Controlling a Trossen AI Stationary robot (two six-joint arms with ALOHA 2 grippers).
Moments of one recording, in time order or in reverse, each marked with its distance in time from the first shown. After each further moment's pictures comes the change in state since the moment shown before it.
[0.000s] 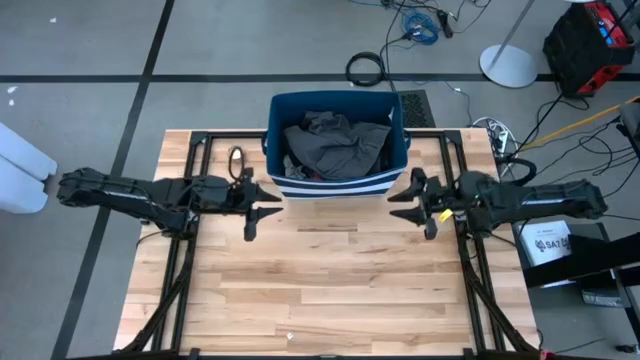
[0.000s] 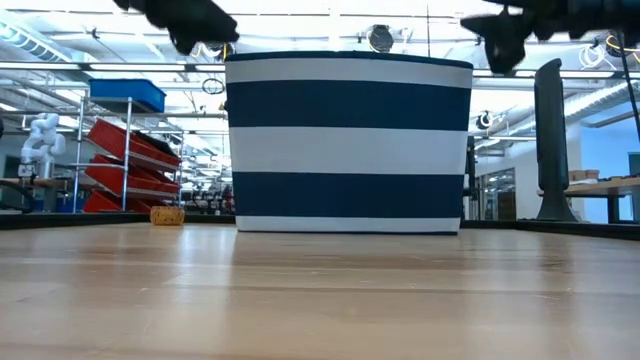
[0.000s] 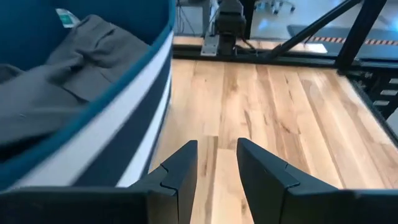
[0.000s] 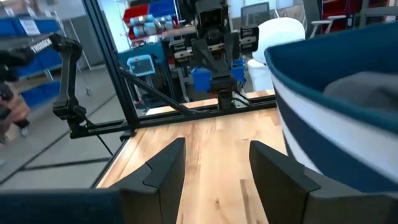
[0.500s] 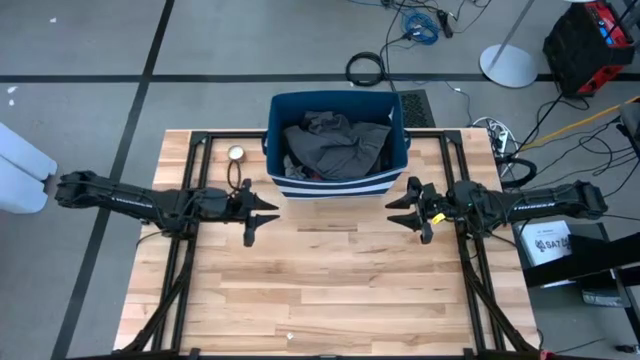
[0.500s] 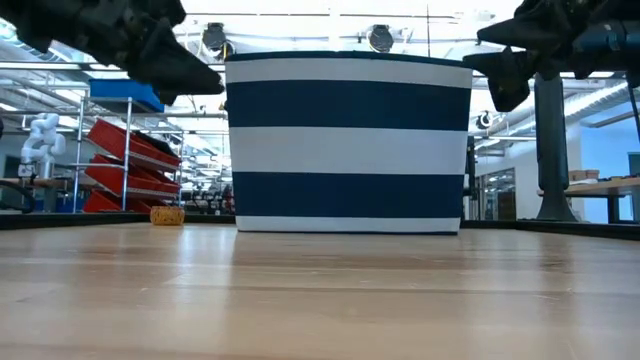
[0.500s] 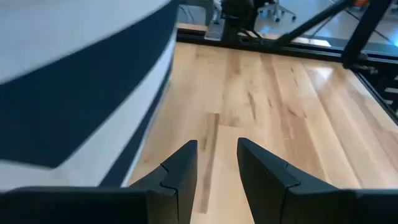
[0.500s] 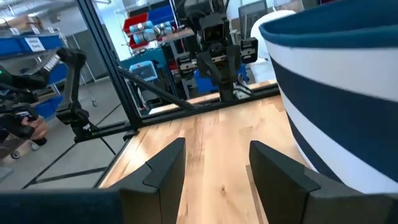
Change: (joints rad) left arm 0.000 -0.065 -0.311 0.273 0.006 -0.070; right arm 0.000 -0.006 -0.206 0.223 0.001 0.084
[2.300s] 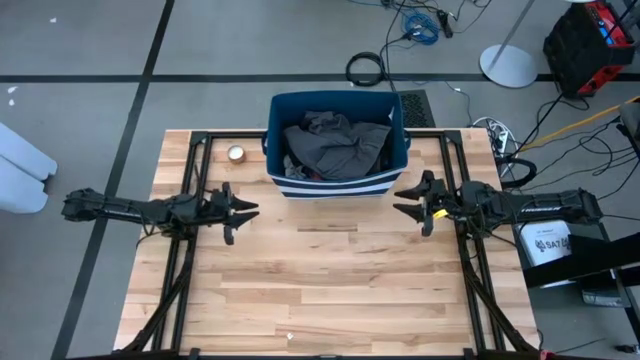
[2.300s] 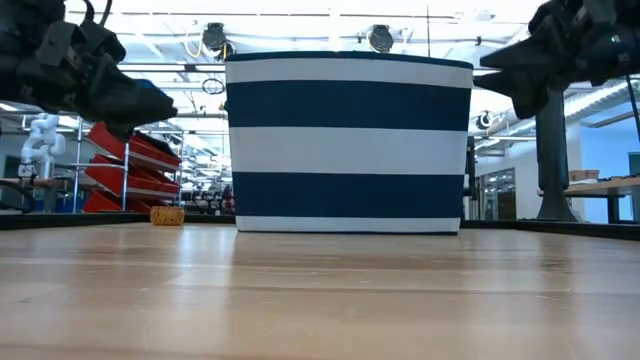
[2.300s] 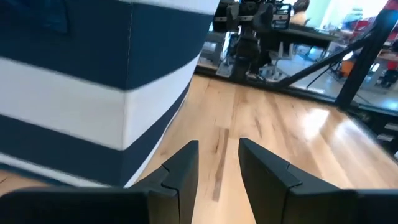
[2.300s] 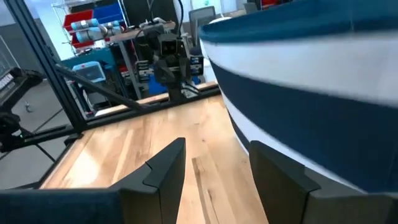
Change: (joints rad) left arm 0.000 -0.547 -0.392 0.064 -0.060 -0.065; right arm -0.002 -0.195 -0.019 -0.225 0.214 -0.047
